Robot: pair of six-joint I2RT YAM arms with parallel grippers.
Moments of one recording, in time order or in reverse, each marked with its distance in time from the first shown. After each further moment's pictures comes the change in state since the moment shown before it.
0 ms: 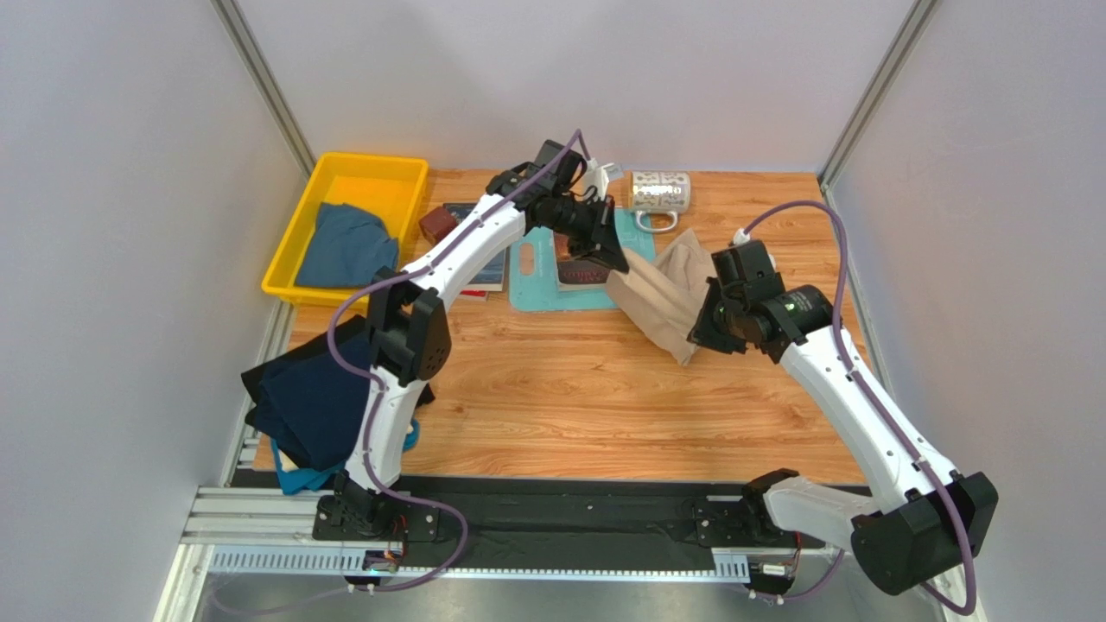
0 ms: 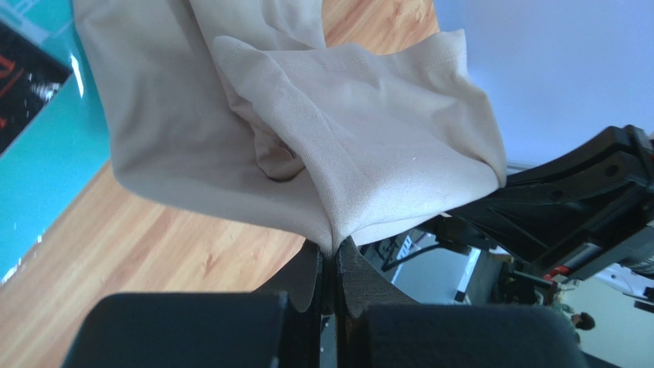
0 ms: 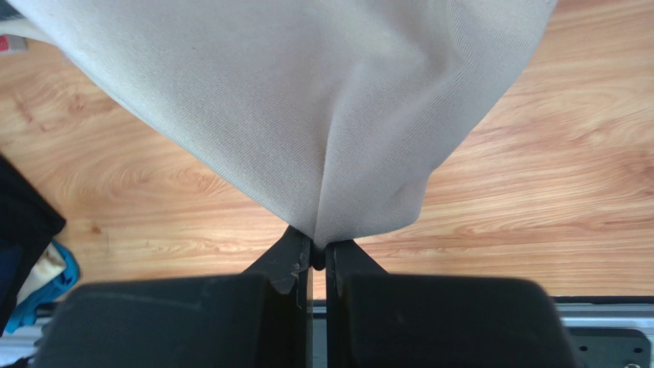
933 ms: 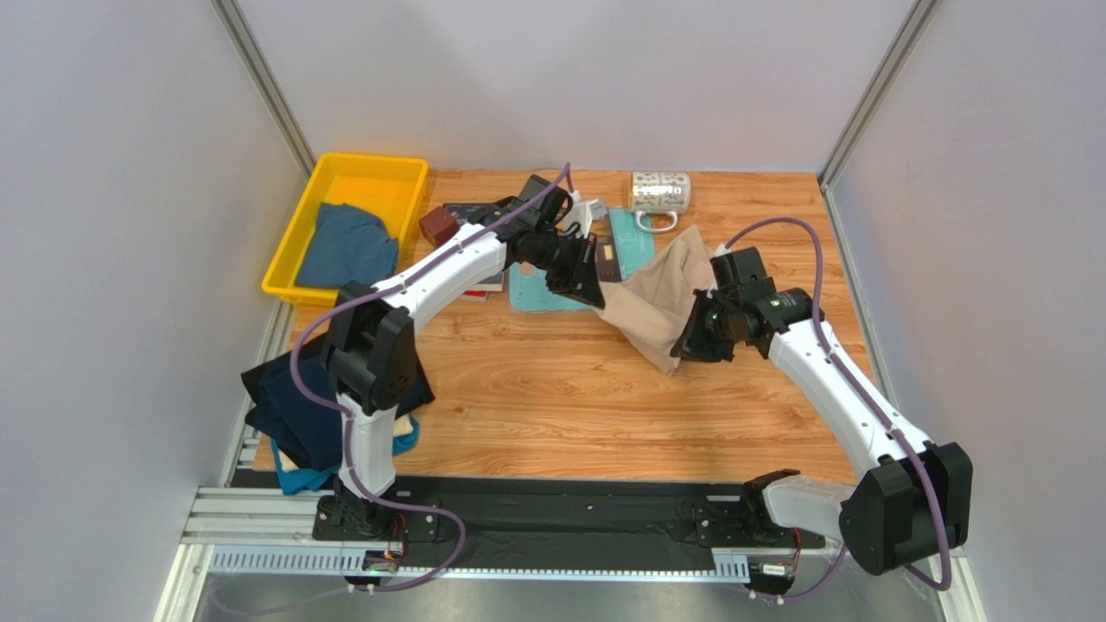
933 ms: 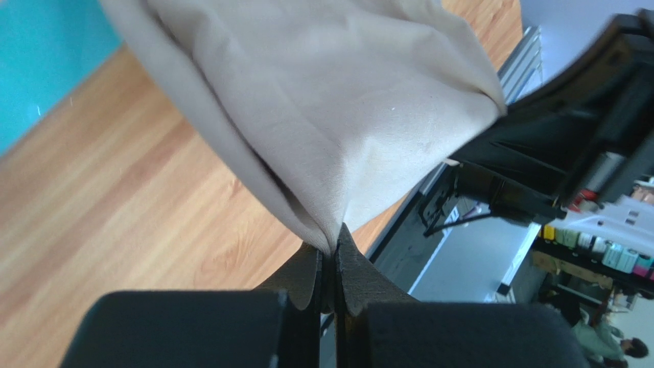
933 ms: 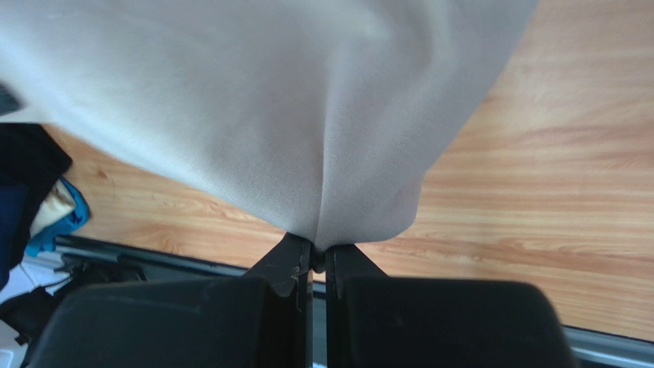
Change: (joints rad) left arm -0.038 -0.233 -0.417 0.121 -0.126 0.058; right arm -0.087 0.075 -0.104 0.125 -0.244 -0.091
